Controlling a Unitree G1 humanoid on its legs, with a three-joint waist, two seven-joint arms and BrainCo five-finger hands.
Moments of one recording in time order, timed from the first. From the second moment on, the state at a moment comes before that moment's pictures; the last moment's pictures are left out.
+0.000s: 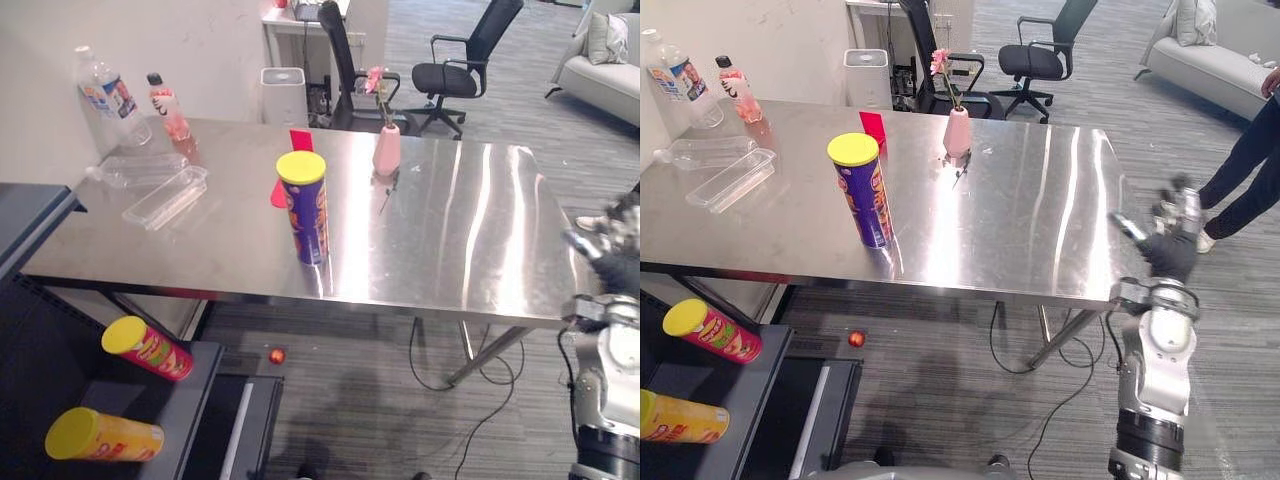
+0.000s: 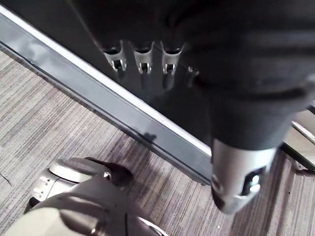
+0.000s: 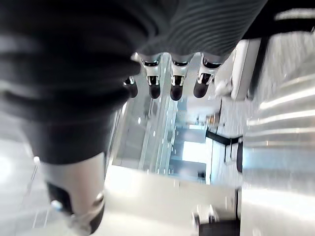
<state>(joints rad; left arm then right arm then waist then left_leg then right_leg) 0.31 0.04 0.29 0.90 -0.19 0.00 0.28 -0.12 -0.28 -0.36 -0.15 0.23 -0.05 0.02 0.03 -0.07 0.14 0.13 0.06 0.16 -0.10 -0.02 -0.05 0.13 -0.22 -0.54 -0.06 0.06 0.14</state>
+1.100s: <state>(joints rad) 0.31 0.05 0.26 0.90 -0.13 -0.02 0.27 -0.35 -0.36 0.05 0.03 0.14 0.02 0.27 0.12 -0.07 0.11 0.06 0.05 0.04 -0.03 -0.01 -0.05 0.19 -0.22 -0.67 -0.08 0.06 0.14</state>
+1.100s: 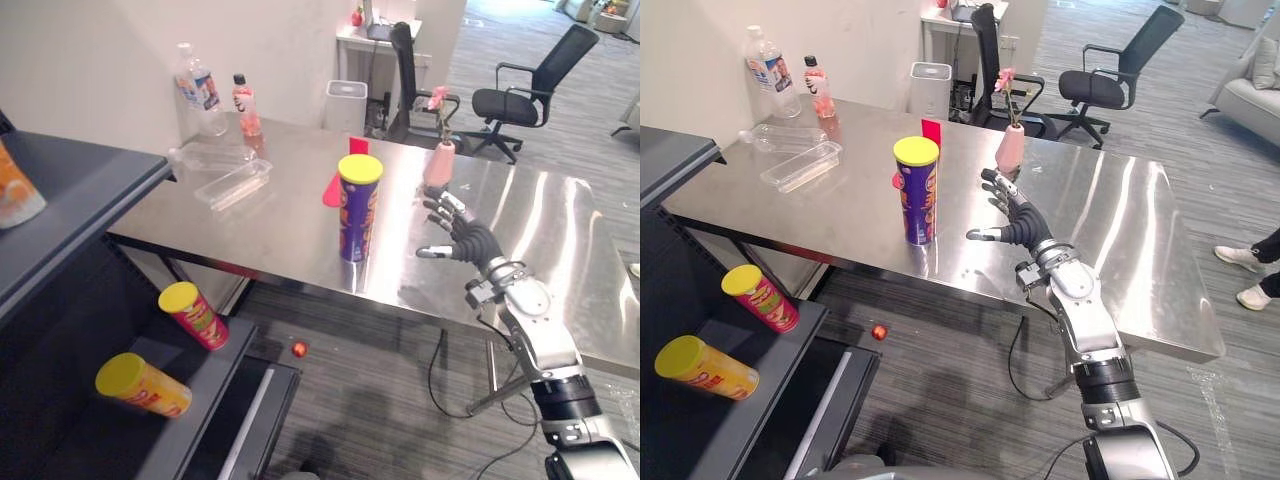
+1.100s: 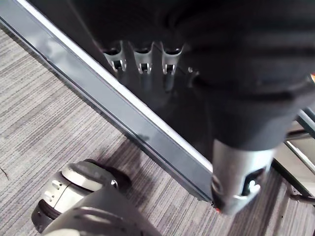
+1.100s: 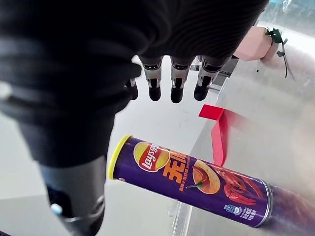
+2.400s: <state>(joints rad) 0.32 0.07 0.16 0.86 -0.10 -0.04 0.23 -0.47 -0.35 0.04 0.30 0.04 0.02 0.12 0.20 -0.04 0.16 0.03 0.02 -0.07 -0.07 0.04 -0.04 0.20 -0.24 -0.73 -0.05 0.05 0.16</state>
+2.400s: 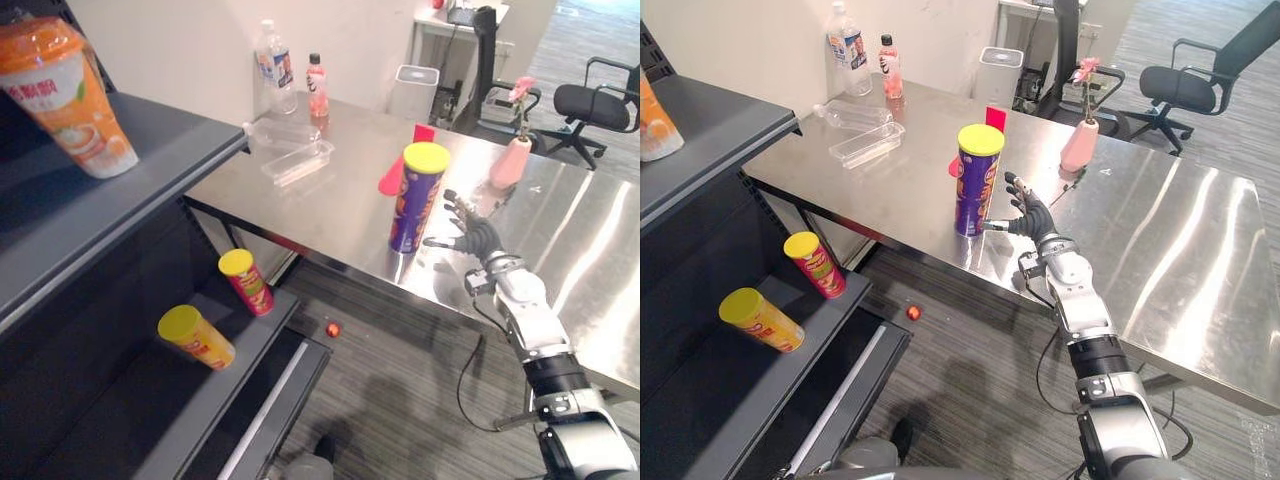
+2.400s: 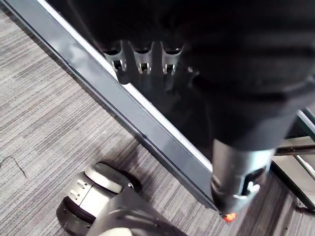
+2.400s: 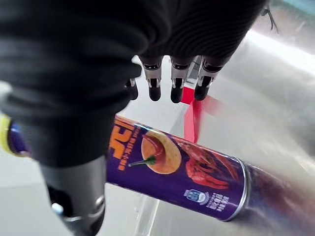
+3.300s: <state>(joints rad) 0.33 0.08 0.12 0.86 -0.10 -0.05 0.22 -0.51 -0.36 0.01 0.37 0.04 0.02 0.09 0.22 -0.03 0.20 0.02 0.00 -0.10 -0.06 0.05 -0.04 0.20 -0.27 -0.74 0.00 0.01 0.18</state>
